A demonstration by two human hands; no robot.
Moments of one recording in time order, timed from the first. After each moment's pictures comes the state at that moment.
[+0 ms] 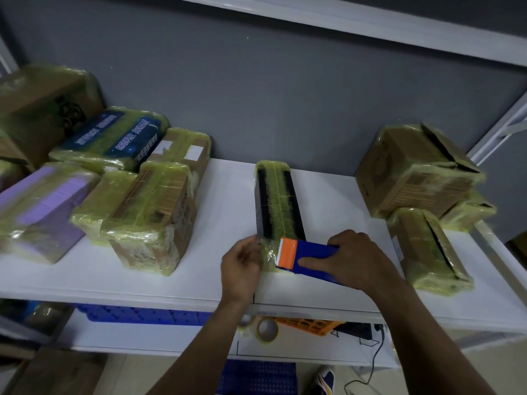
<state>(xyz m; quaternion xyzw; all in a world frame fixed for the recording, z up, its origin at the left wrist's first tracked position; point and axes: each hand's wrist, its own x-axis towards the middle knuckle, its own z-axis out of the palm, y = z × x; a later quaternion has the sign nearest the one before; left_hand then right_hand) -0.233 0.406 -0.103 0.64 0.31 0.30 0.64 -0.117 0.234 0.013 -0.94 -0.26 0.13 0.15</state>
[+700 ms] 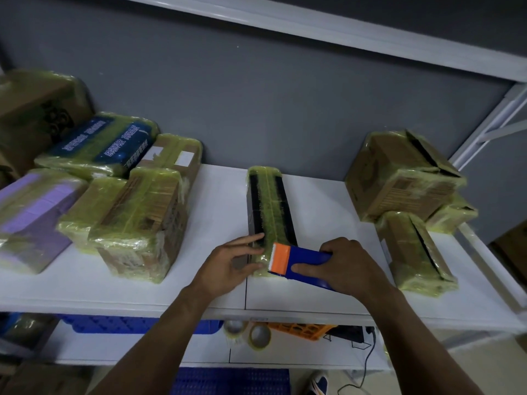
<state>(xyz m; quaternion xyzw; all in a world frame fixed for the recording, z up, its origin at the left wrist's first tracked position) -0.235 0.461 -0.101 0.83 -0.01 0.23 0.51 -0.120 0.226 0.013 -0.93 -0.27 0.14 0.18</state>
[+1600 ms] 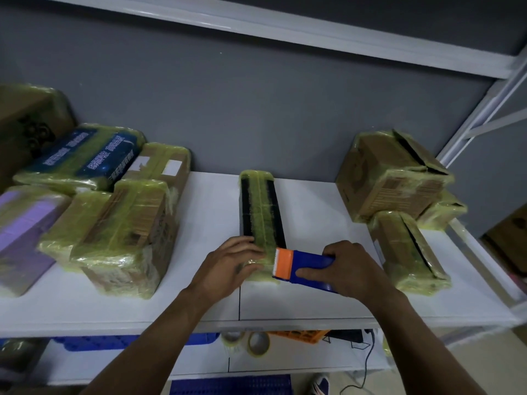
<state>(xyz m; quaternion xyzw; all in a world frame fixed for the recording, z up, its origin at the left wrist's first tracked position) -0.221 0.461 -0.087 0.92 -0.07 0.25 0.29 -0.106 0.211 0.016 -0.94 -0.26 0.13 0.19</state>
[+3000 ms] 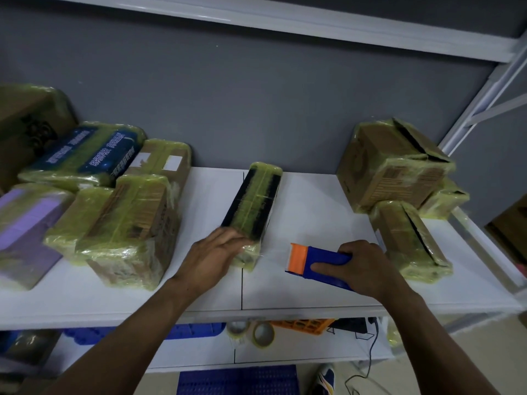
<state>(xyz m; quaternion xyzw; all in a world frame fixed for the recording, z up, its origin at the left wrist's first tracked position) -0.238 0.482 -0.073 0.96 -0.05 0.23 0.16 -0.099 0.175 -0.005 -0.92 -0.26 0.11 0.27</state>
